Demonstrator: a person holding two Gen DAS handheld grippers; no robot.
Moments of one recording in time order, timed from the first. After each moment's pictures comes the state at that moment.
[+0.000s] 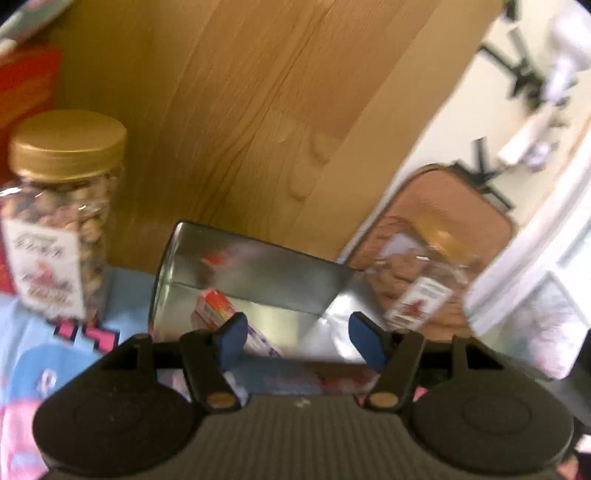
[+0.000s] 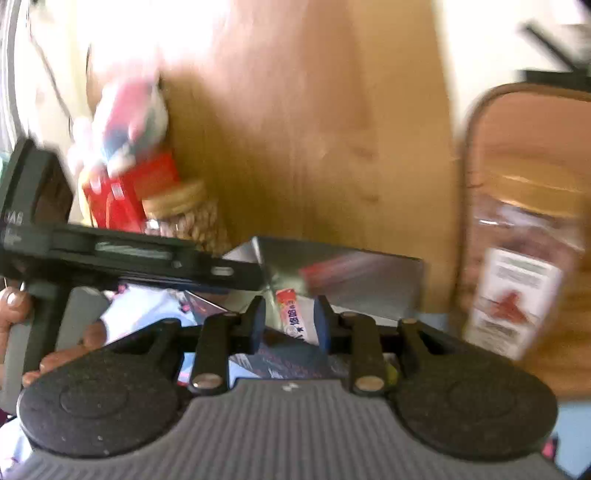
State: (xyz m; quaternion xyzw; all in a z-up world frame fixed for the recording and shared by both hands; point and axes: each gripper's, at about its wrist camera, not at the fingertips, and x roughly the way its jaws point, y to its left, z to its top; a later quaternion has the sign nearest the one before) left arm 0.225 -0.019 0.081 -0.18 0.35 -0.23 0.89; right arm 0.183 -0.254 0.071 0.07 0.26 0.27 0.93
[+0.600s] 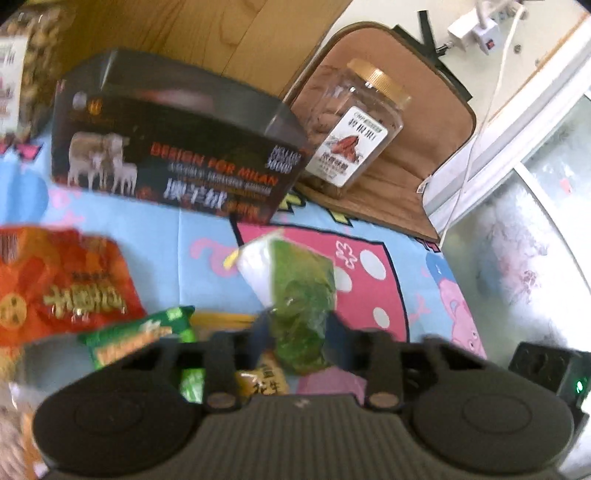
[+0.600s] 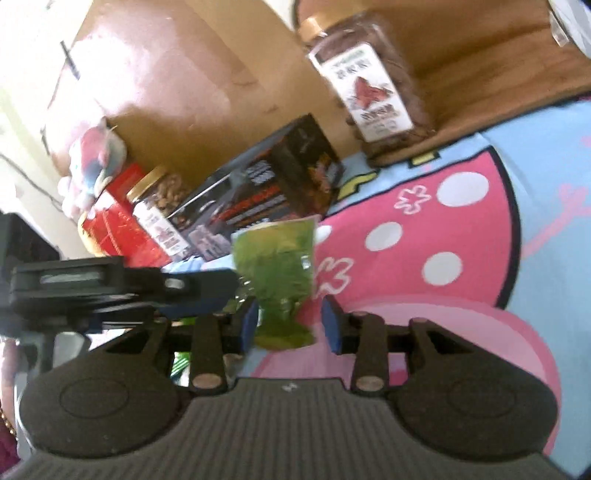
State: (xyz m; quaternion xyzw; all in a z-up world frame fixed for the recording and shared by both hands) left arm 0.147 -0.096 0.013 -0.18 0.45 -0.27 0.83; right arm 0.101 -0.332 -0.008 0.27 0.33 0.22 0.88
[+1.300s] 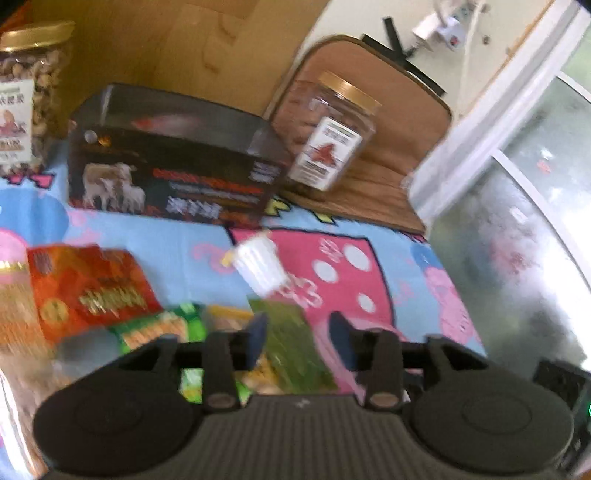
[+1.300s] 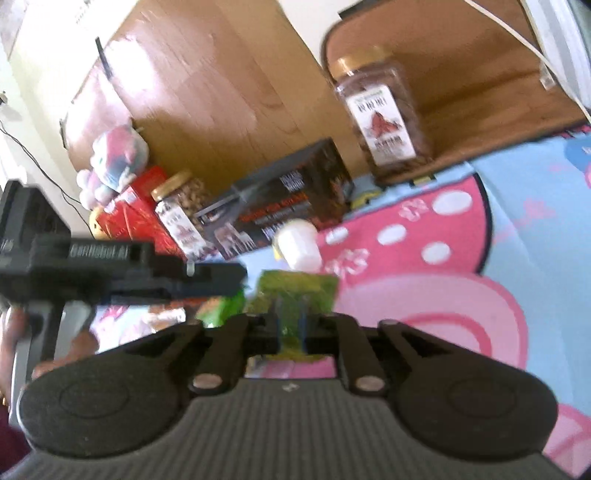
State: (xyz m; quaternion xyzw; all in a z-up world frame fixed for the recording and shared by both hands) left arm 0.121 -0.084 0.042 -0.14 0.43 -0.28 0.85; right arm 0.048 -0.330 0.017 0.24 0.29 0.20 0.90
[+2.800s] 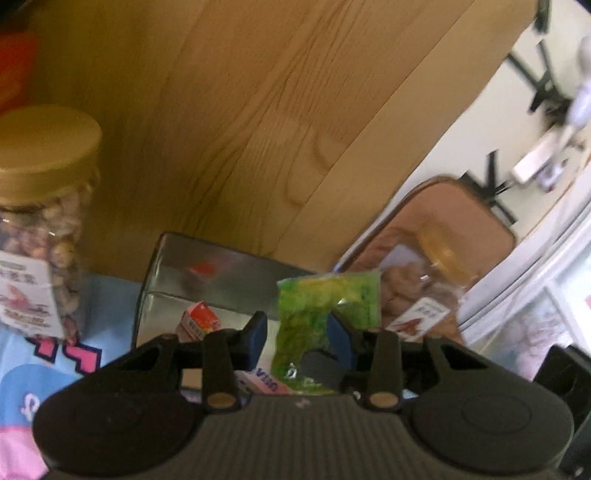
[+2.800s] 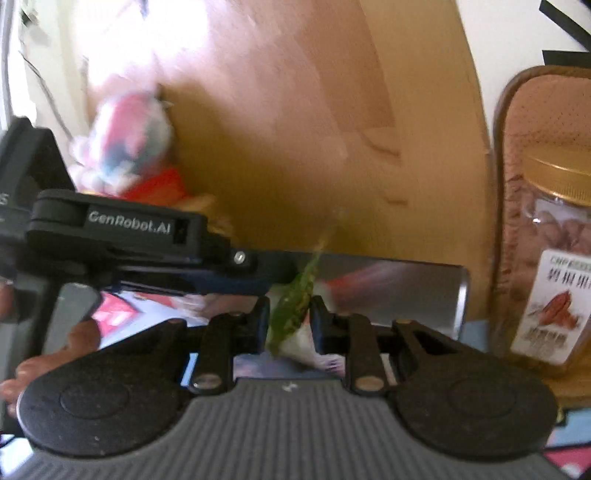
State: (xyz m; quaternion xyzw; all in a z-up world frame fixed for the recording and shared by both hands) left arm 0.276 -0.029 0.075 -0.19 0.39 -0.22 0.87; right arm 0.243 -0.215 0.074 0.09 0.27 0.27 0.92
